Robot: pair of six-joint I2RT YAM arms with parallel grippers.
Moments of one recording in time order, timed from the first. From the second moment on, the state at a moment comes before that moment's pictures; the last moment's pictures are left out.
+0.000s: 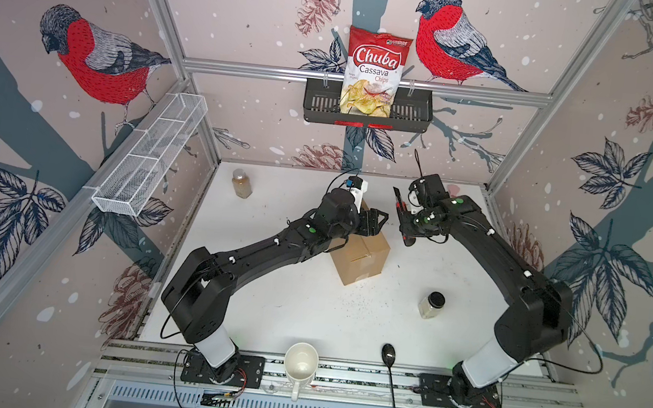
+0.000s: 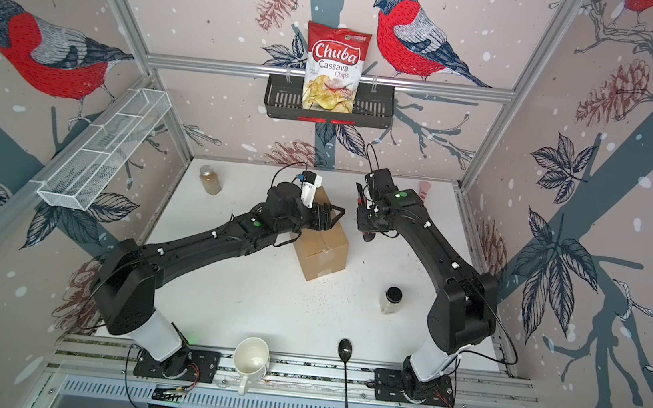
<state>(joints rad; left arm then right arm) -0.72 1.64 1.22 0.08 0.21 -0.63 0.48 1.65 1.54 -0.97 0.03 0.20</state>
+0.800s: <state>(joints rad) -0.72 1.80 1.25 0.37 0.34 -0.84 0.58 1.54 1.54 -1.01 0.01 0.18</state>
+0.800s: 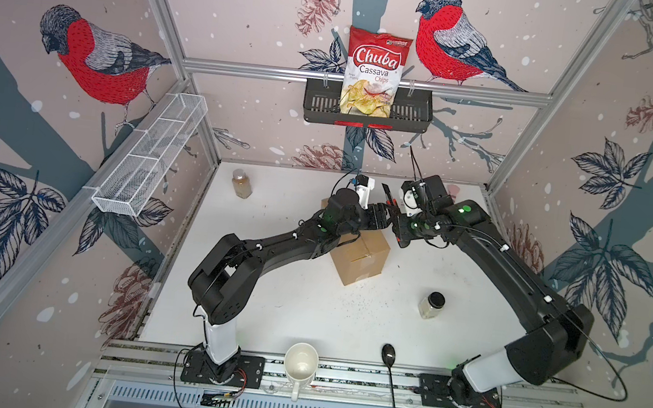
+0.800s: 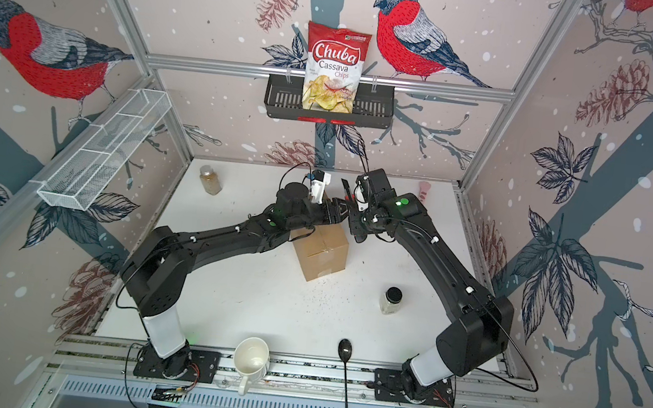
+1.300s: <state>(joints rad) -0.72 1.85 1.28 0.47 0.37 -0.91 0.60 1.53 1.54 -1.01 0.02 0.17</state>
